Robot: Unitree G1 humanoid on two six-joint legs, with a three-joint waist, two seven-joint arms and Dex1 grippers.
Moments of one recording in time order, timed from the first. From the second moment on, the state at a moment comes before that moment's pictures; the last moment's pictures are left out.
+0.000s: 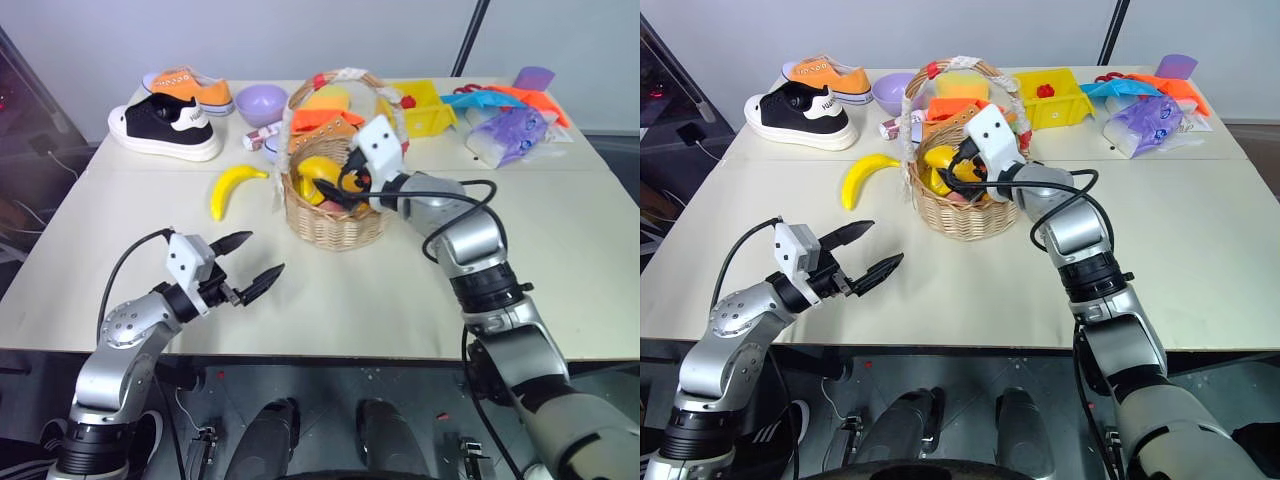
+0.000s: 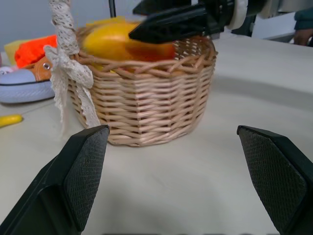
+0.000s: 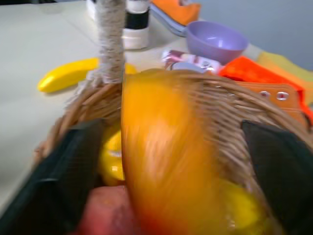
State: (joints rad) left arm -0.05 0.49 0.10 -0.34 -0.47 0.25 -0.71; right arm -0.86 -0.33 0.17 0.14 0.20 0.56 0.48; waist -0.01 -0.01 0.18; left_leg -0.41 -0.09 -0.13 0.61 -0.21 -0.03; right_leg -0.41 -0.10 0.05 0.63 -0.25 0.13
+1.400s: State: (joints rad) left arm -0.69 0.54 0.15 0.39 -0.16 0.46 -0.34; right arm -0.22 -0.57 0.00 -0.31 0.30 0.20 0.79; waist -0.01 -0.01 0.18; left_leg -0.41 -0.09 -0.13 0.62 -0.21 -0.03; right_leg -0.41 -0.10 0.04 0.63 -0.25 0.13
